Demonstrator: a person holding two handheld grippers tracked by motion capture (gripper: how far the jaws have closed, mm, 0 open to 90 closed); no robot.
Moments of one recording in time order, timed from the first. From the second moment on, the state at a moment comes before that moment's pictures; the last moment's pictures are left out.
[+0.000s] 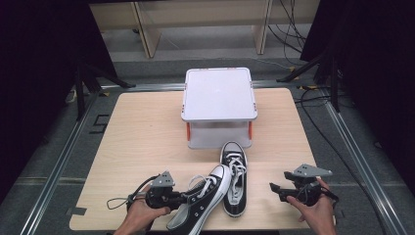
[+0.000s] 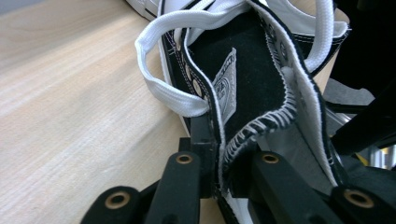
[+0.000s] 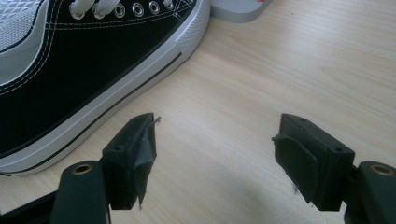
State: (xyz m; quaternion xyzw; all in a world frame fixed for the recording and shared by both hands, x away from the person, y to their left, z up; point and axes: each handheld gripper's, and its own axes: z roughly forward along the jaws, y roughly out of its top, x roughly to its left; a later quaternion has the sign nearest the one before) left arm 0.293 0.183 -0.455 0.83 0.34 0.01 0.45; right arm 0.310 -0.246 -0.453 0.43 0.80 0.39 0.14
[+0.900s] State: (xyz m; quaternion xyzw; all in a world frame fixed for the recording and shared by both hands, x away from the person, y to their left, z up) left arm 0.330 0.226 -0.418 0.80 0.40 0.15 0.42; right arm 0.310 -0.247 -0.452 0.43 0.80 0.39 0.14
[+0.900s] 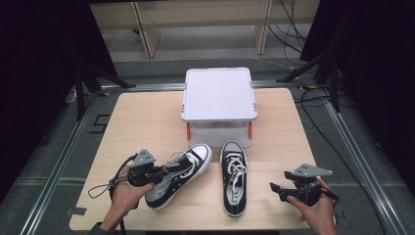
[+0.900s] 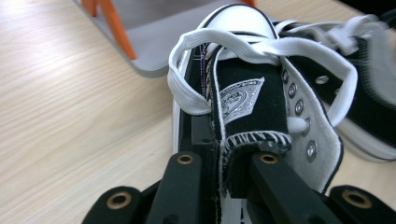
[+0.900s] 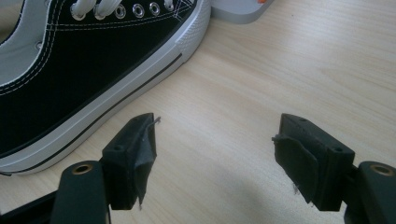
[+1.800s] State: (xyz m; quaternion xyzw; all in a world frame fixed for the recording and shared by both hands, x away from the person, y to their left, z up) left arm 0.318 0.198 -0.432 0.84 0.39 0.08 0.37; right arm 0.308 -0.244 -0.452 0.44 0.80 0.39 0.14
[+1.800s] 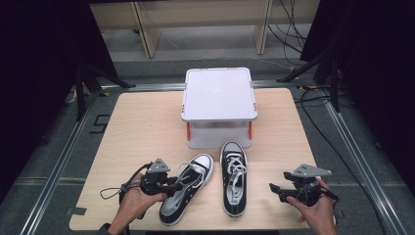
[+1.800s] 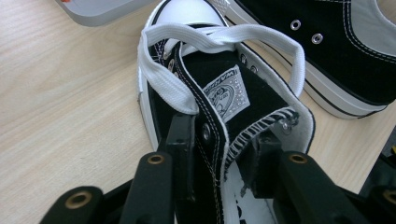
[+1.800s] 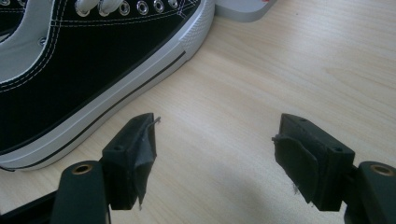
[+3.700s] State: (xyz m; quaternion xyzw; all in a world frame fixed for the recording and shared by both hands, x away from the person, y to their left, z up) left arm 0.290 0.269 -0.468 0.79 0.46 0.13 0.38; right arm 0.306 -0.088 -0.401 0.35 0.85 0.39 0.02
